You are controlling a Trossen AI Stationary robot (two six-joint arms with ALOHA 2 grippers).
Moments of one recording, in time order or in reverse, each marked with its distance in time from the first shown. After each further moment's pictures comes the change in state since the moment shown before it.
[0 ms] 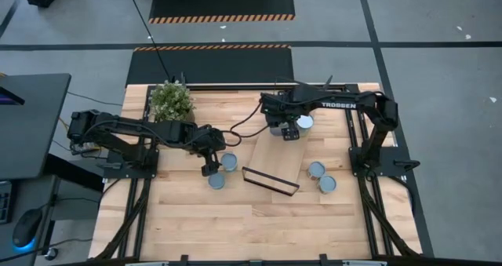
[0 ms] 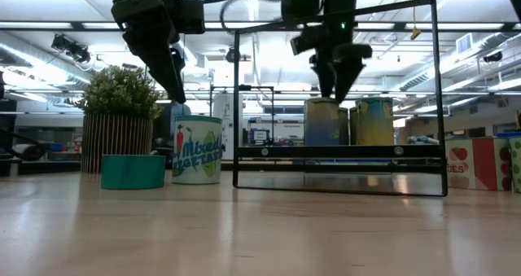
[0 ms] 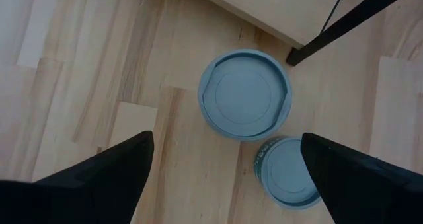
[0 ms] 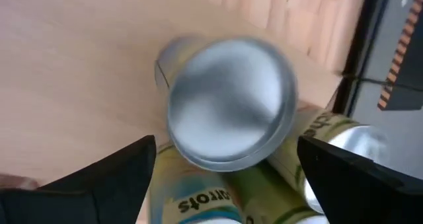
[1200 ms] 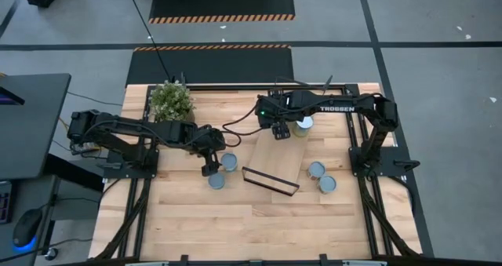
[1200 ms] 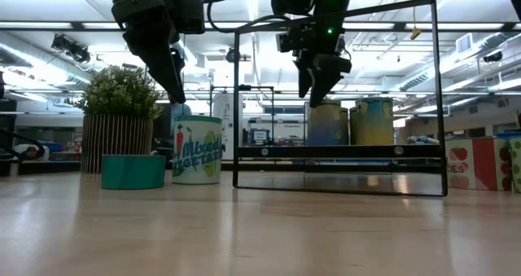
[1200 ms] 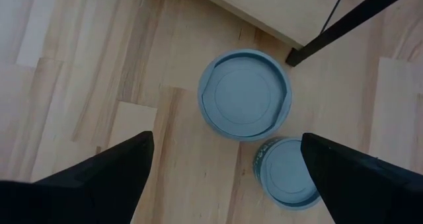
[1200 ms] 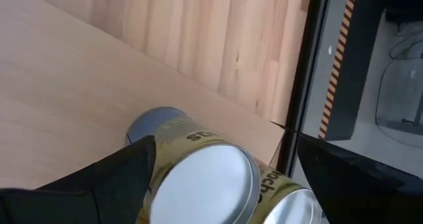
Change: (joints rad) left arm -0.001 0.000 0.000 0.000 0.000 -0.007; right arm 0.028 0.004 -0.041 0.243 0.132 -0.104
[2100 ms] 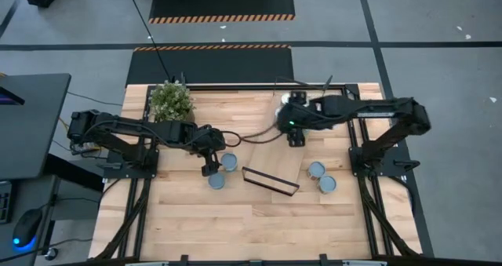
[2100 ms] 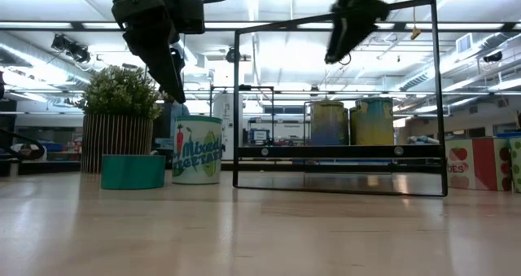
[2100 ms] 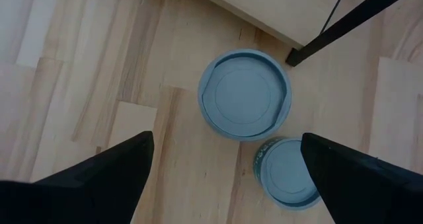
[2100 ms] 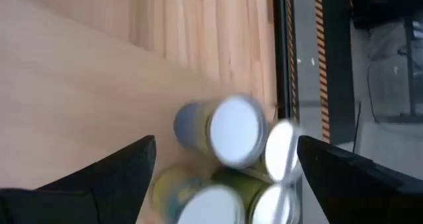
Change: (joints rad) left arm 0.000 0.000 0.000 0.000 0.000 0.000; right arm 0.157 -0.303 -0.115 -0.069 0.060 0.248
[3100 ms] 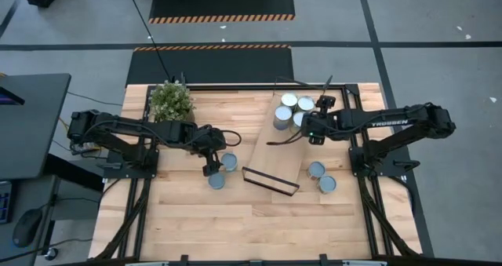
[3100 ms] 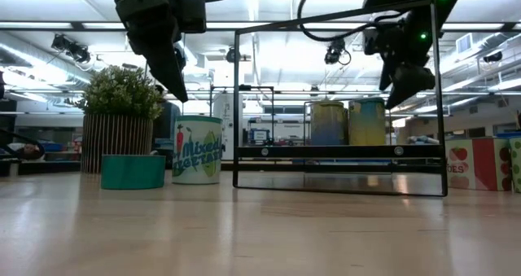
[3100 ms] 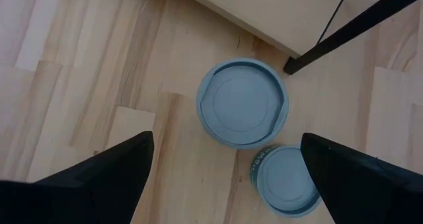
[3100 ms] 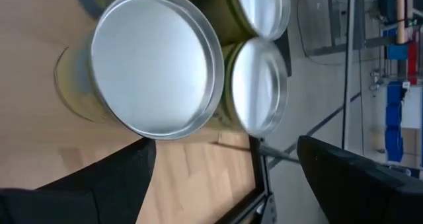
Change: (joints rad) left arm 0.000 0.000 0.000 0.020 0.000 -0.019; right arm -0.042 -0.271 -0.544 0.134 0.307 0.115
